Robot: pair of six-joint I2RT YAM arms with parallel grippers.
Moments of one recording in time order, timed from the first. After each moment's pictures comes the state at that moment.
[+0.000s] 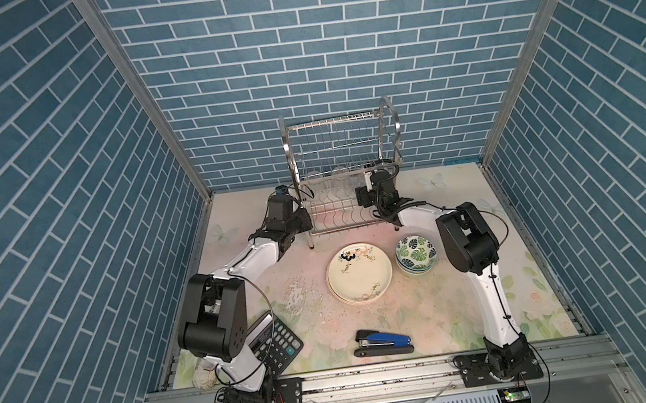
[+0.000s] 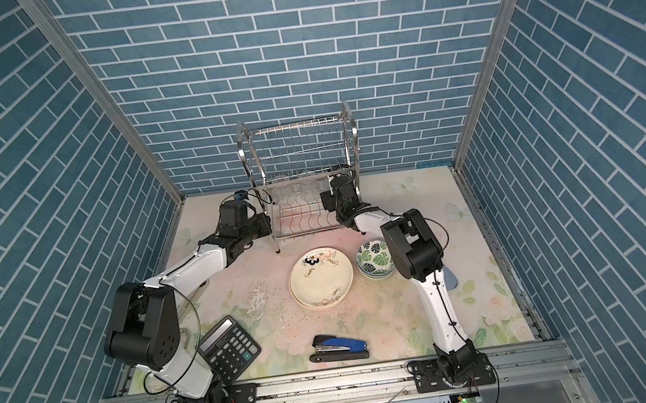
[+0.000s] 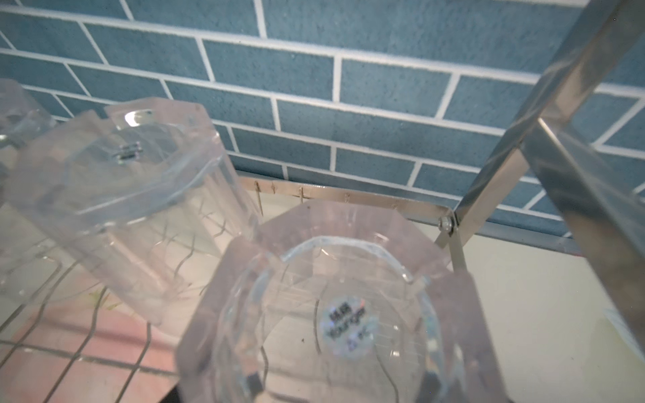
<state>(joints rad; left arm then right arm) -0.29 1.68 1.10 -0.02 0.05 -0.40 0.52 2.27 1.63 0.23 0.17 0.07</state>
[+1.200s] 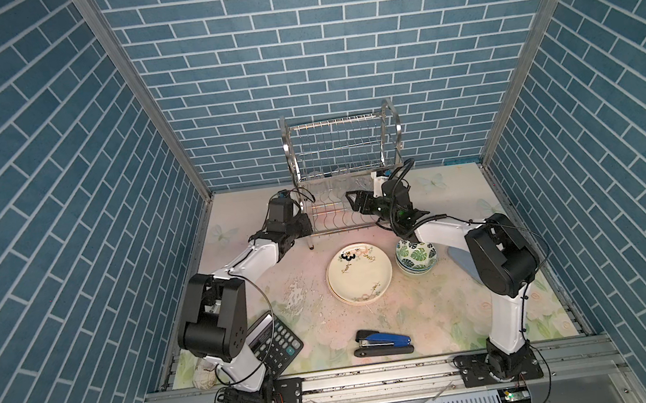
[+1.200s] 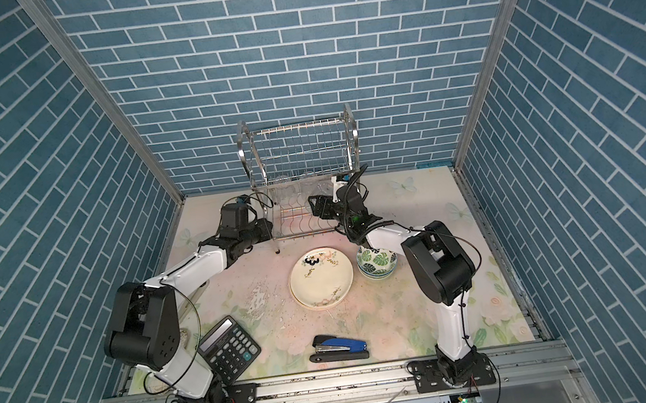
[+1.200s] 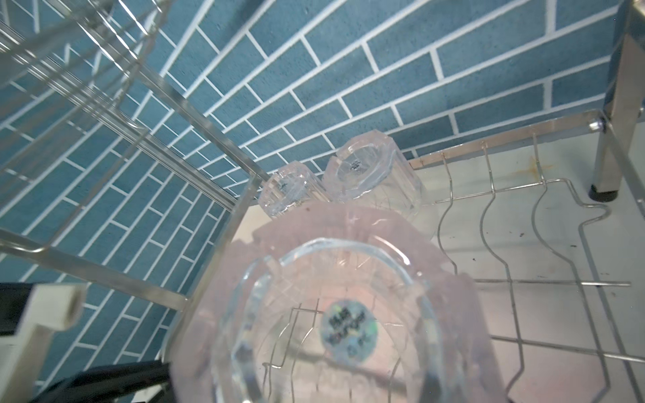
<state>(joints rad) -0.29 1.68 1.07 -0.09 0.08 -0.39 0.59 1.93 1.25 0.43 -0.11 0.63</state>
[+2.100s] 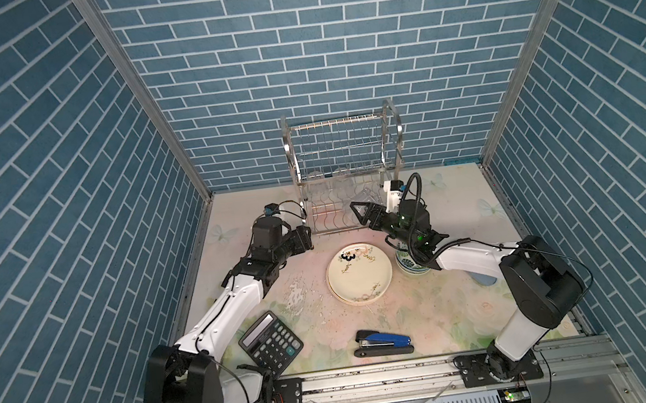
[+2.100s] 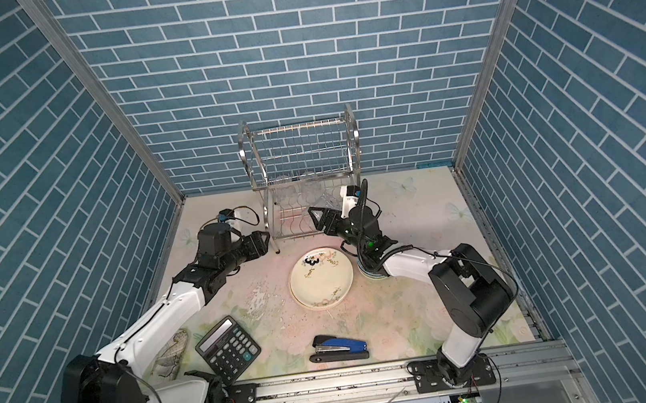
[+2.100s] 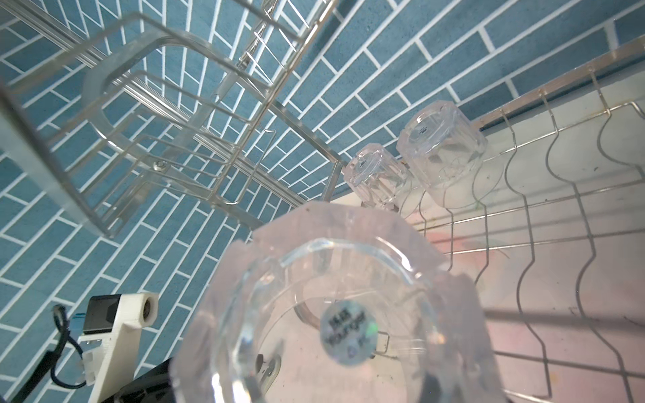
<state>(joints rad) -0.35 1.23 0.82 -0.12 0.09 -0.46 0.66 1.63 0.88 0.64 -0.12 0.86</state>
